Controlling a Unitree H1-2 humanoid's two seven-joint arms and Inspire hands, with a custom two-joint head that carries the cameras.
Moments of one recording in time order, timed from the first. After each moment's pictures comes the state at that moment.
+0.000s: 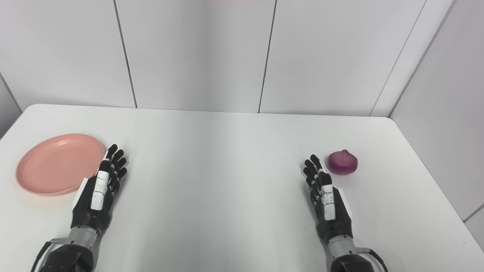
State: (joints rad) left arm -0.10 0.07 -0.01 0.06 -0.16 0.03 -0.05; right arm -0.02 -0.18 -0.08 0.00 0.26 0.05 0.12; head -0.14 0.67
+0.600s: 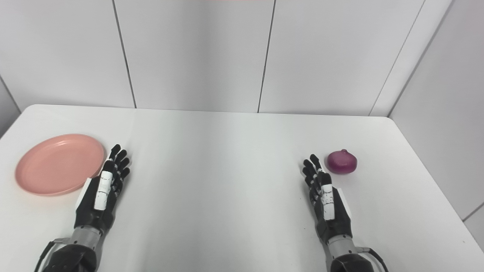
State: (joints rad) left arm -0.10 0.06 -0.01 0.06 -0.15 0.03 -0.06; right arm -0.02 -0.18 -0.08 0.00 0.25 0.05 0.12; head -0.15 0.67
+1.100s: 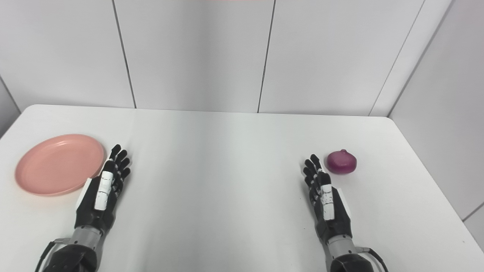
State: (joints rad) left arm -0.10 0.06 0.00 0.06 -0.15 0.03 -0.06; right arm -0.02 -0.18 -0.08 0.00 0.25 0.05 0.12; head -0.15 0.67
